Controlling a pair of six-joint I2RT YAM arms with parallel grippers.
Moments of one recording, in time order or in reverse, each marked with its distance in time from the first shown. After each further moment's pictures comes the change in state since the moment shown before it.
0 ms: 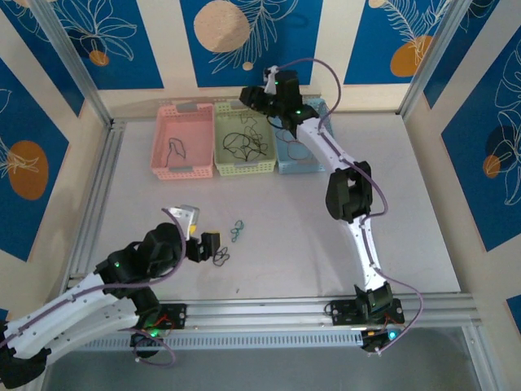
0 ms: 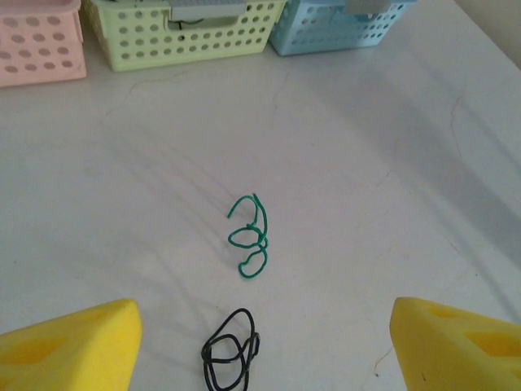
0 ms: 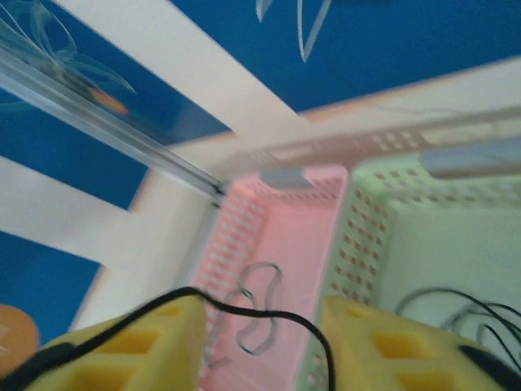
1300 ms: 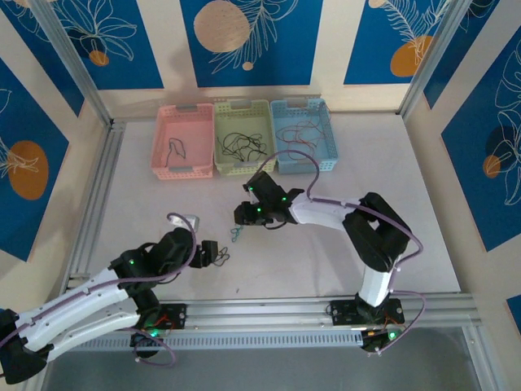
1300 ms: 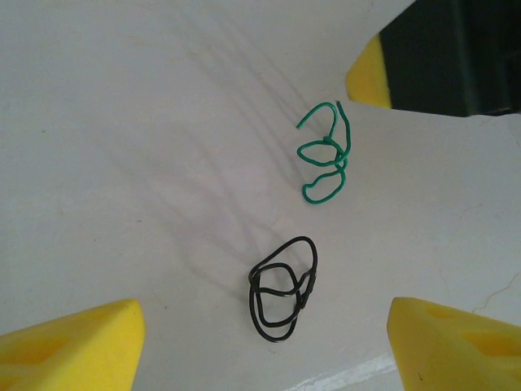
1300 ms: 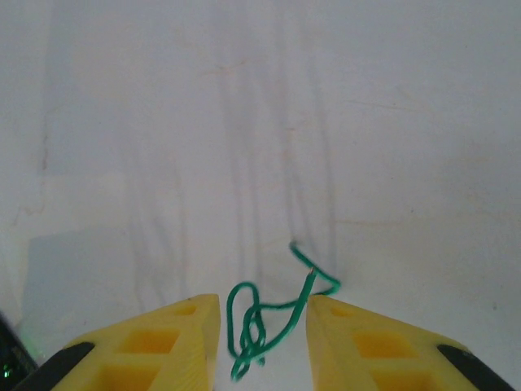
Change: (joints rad) left arm 0.006 0.056 -0.079 -0.085 -0.026 -0.178; right arm 0.390 -0.597 -1.224 0.033 0.153 0.021
